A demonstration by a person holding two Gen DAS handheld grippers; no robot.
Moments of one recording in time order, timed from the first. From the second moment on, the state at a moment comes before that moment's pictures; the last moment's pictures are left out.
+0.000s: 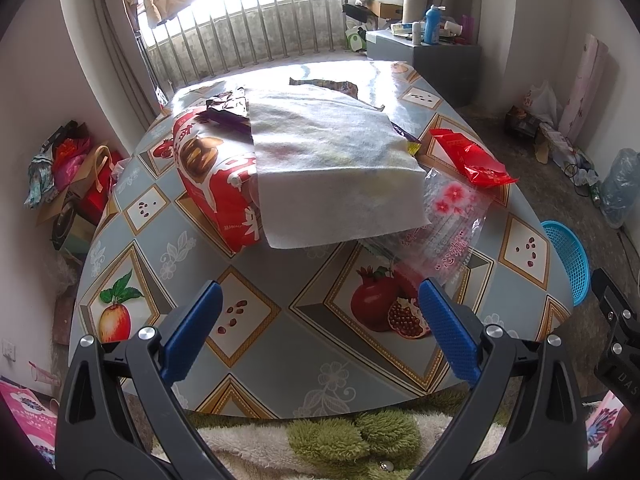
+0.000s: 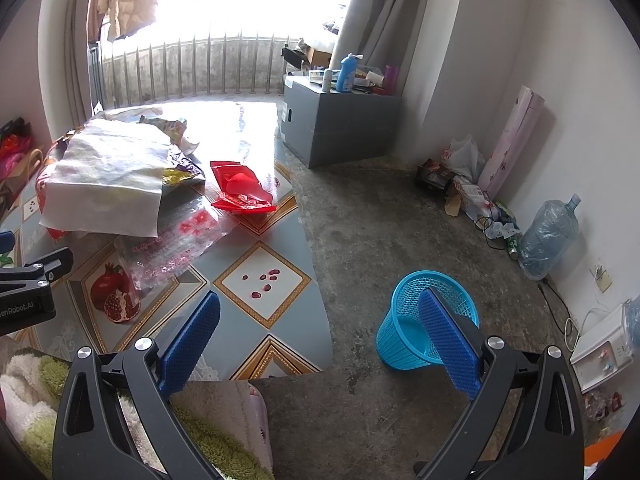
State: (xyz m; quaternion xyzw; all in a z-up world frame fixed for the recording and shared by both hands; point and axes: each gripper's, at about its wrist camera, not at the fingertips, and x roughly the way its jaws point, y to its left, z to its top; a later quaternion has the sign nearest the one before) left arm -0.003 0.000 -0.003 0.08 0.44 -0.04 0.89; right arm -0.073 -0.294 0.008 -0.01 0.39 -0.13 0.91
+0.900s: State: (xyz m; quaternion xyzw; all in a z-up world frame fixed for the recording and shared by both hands) left arm -0.004 0.007 -0.005 0.07 0.44 -0.04 0.89; right arm -0.070 -0.296 0.009 -0.01 0.39 -0.13 0.91
